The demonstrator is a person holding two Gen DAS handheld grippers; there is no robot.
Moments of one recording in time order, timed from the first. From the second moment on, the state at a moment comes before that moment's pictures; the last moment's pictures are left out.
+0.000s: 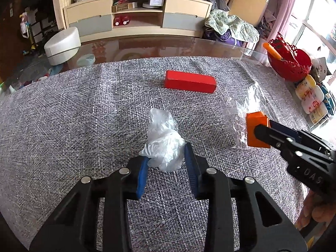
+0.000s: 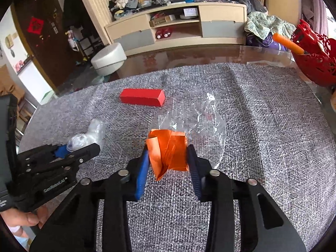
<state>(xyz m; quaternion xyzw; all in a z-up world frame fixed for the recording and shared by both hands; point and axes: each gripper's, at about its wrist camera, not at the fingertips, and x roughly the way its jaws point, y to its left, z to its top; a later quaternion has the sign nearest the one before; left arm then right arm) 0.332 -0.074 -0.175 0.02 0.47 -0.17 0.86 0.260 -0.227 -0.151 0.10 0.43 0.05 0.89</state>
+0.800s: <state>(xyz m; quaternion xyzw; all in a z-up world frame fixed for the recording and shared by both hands) 0.174 -0.047 -0.072 0.03 0.40 -0.19 0.89 0.136 -0.210 -0.061 0.08 0.37 0.07 0.92</state>
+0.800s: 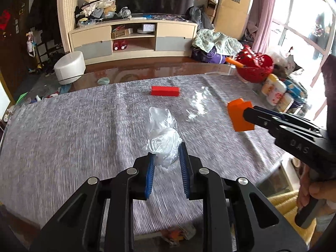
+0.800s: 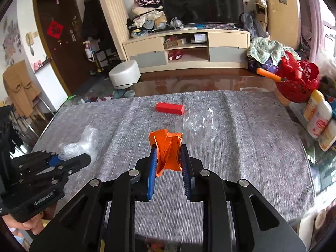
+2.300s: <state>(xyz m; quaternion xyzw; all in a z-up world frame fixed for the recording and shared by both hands) 0.019 -0.031 -0.271 -0.03 0.59 -0.20 0.78 0.021 -0.162 -0.252 0.12 0.56 0.10 0.81</state>
